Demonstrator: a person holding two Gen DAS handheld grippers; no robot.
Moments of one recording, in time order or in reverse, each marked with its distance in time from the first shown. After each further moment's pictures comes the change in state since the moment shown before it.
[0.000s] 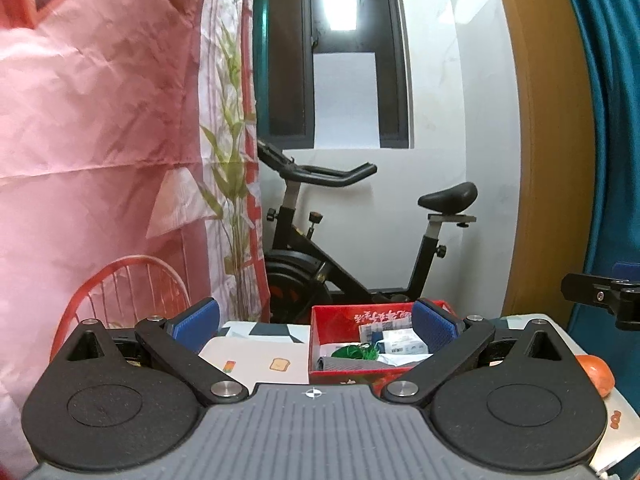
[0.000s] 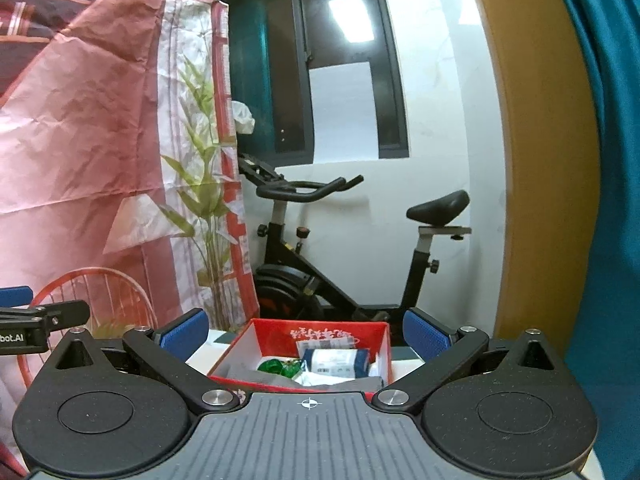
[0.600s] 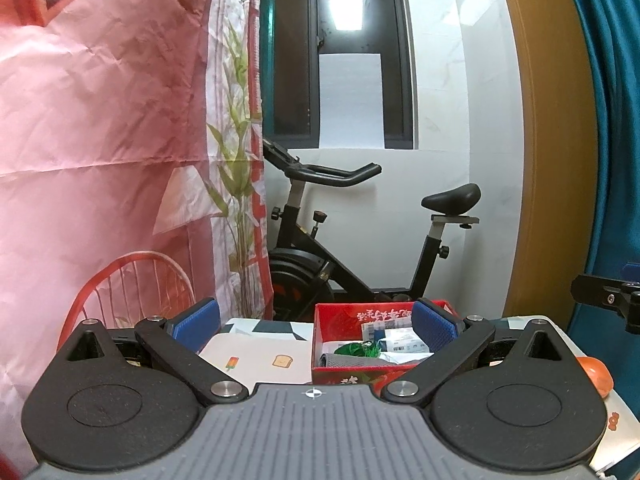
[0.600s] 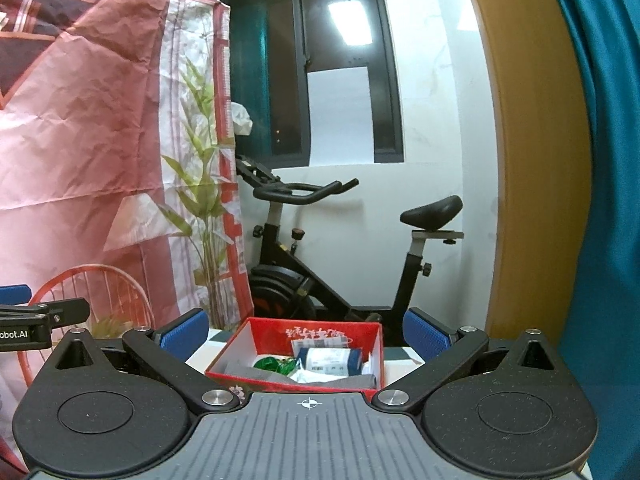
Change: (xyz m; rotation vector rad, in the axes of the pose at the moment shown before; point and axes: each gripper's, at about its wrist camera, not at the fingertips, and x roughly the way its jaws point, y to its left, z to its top) left arm -0.010 0.002 -0.001 -0.015 -0.003 0.006; right arm -0.014 0.006 0.002 -0.011 0.002 -0.021
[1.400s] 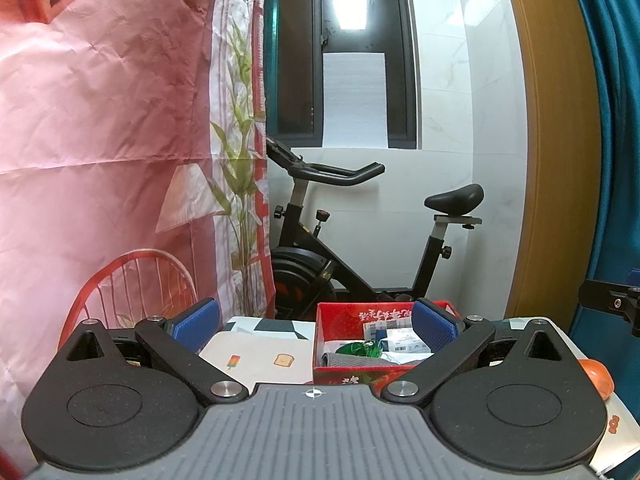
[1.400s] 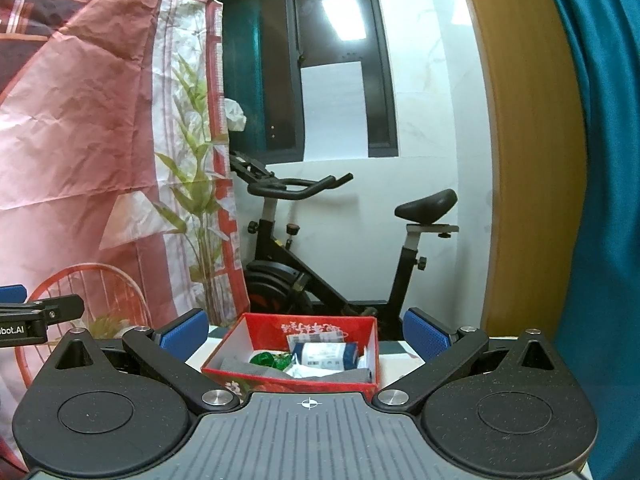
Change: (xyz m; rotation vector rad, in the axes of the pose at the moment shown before) left arm -0.002 -0.001 0.000 -0.008 0.004 0.010; right arm 0.000 0.001 -0.003 0.012 0.014 -0.016
